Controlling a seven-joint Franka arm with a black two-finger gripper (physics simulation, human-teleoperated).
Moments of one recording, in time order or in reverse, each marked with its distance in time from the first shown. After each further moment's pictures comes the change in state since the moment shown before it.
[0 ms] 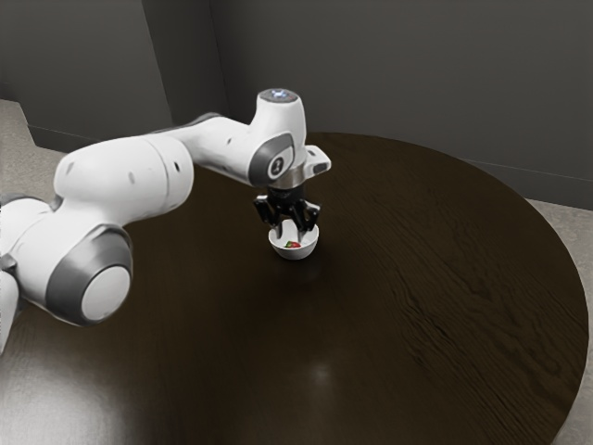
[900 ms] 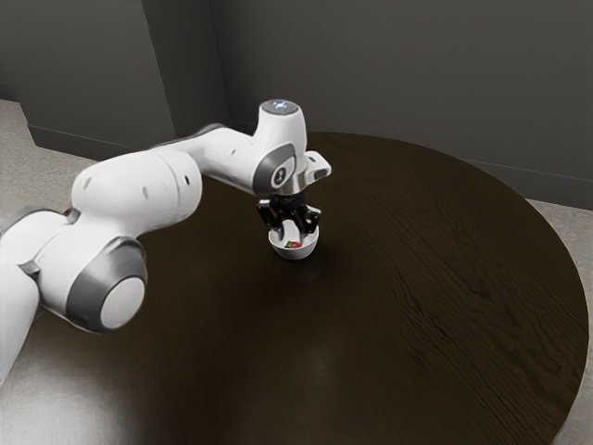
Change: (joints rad) arm 0.033 0.112 0.000 0.111 -0.004 0.035 -0.008
